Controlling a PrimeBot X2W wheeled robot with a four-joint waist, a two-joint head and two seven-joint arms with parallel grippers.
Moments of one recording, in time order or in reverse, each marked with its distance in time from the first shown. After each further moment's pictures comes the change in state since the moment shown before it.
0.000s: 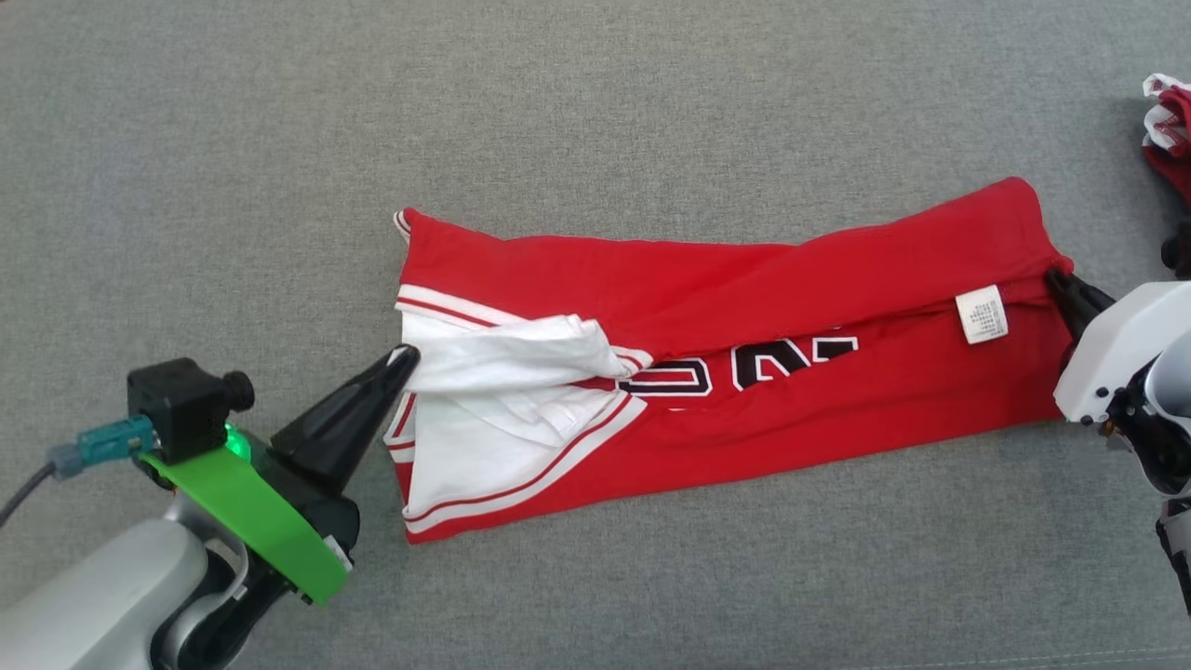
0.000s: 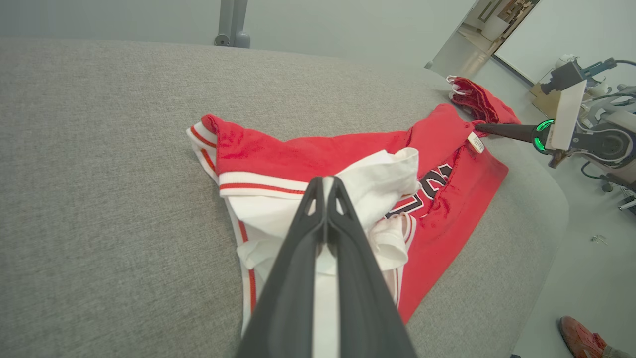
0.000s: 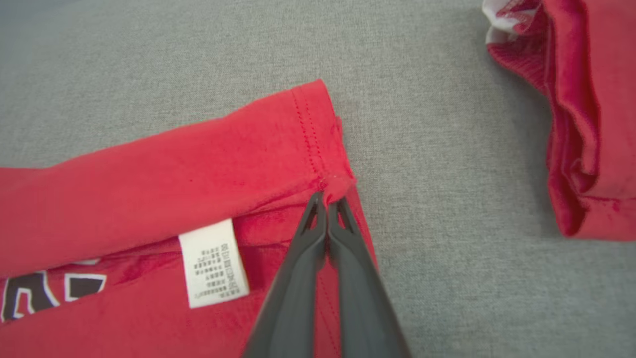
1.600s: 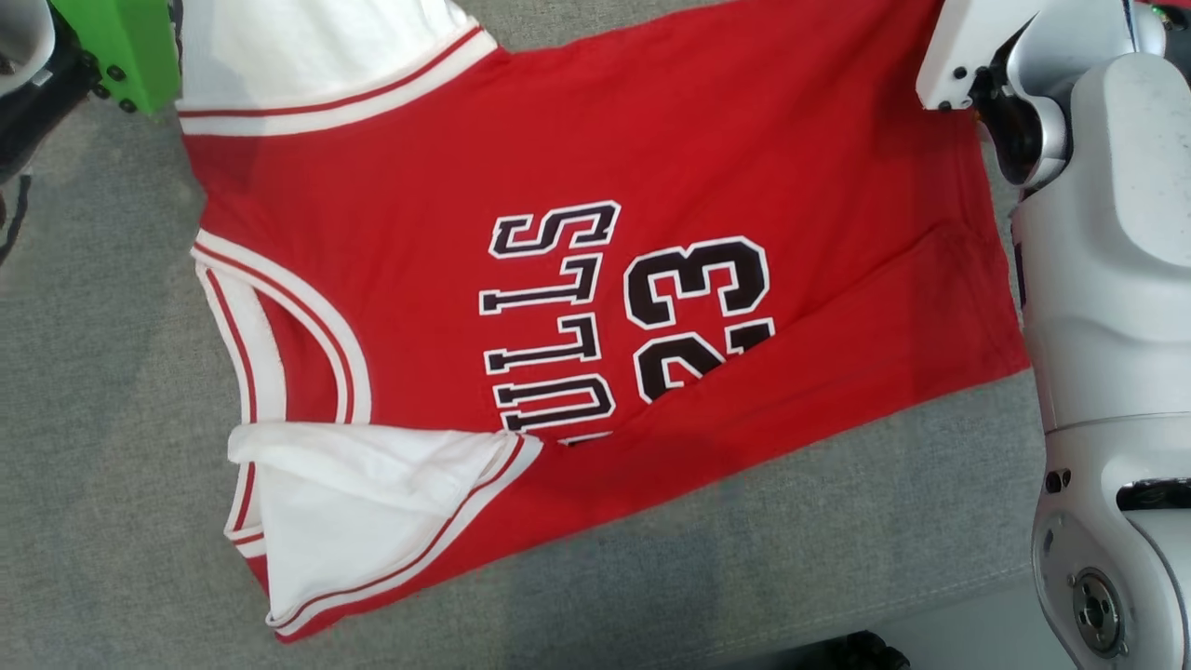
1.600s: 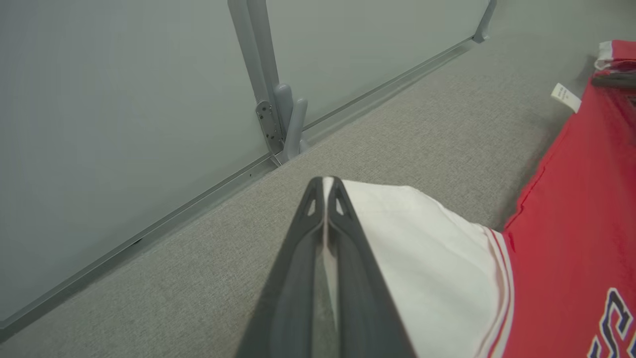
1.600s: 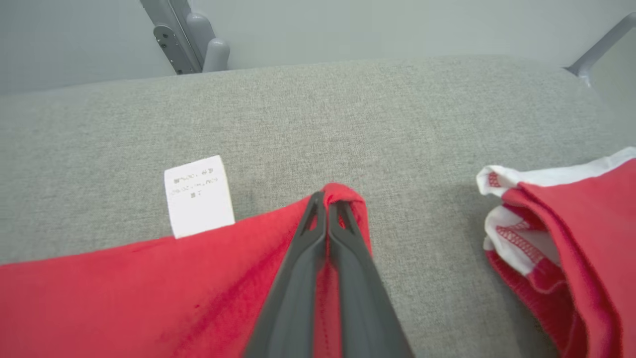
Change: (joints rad) left arm -0.877 -0.103 -0.242 0.480 0.012 -0.014 0.341; right arm -0.655 0.335 -0.125 0.396 -0.486 0.000 -0.059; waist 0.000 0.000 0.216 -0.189
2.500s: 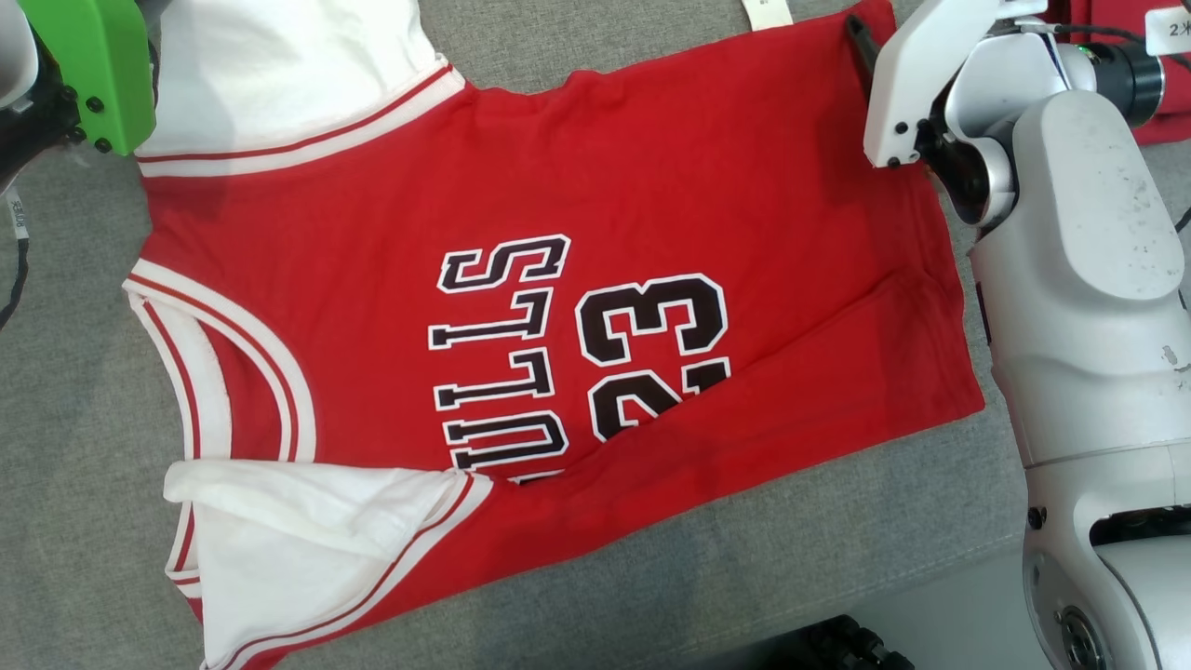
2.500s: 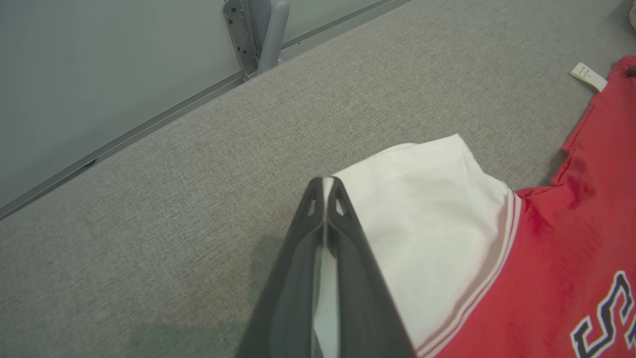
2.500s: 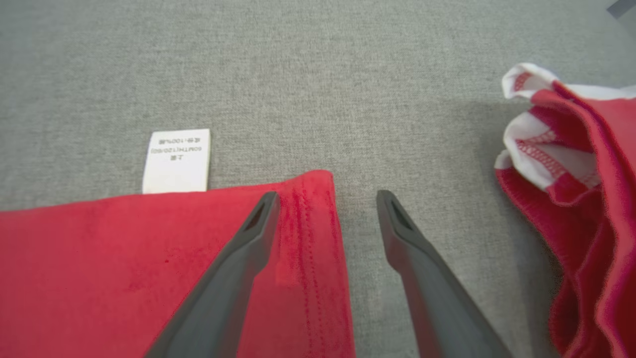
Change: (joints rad) left arm 0.038 0.030 0.009 0.012 -0.084 0.000 0.238; right arm 0.060 -0.001 0.127 -0.041 0.041 0.000 0.135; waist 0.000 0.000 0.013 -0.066
